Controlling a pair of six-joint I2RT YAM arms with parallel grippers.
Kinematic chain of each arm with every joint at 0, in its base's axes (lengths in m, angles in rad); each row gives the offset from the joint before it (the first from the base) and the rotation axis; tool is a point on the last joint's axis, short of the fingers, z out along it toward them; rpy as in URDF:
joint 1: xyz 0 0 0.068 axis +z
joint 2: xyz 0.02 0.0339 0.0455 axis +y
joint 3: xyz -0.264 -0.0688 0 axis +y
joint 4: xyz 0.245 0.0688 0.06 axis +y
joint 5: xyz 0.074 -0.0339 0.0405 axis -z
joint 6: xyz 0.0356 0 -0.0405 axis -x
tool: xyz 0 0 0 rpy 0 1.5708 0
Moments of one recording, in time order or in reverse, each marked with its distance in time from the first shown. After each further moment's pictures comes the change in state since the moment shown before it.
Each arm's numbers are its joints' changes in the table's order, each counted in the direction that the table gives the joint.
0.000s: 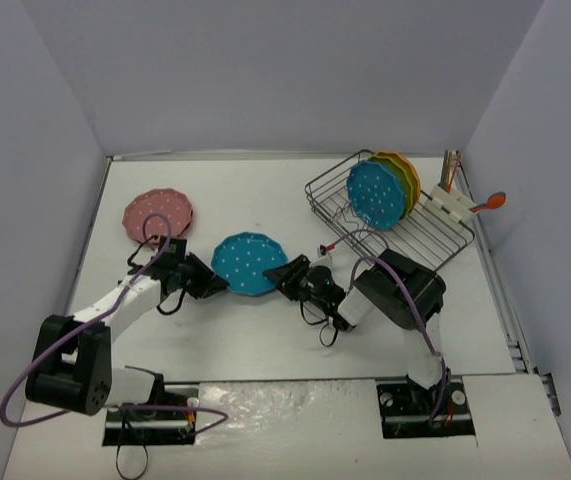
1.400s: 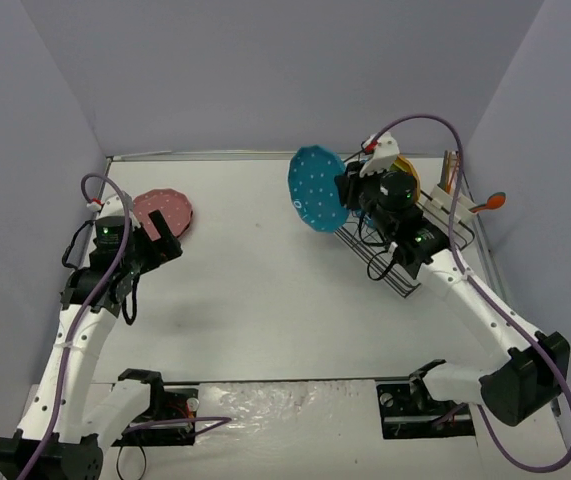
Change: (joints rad) left arm 0.115 -0.406 -0.325 0.406 -0.393 -0.605; right arm -0.300 -0.764 -0.515 1.100 0.034 1.219
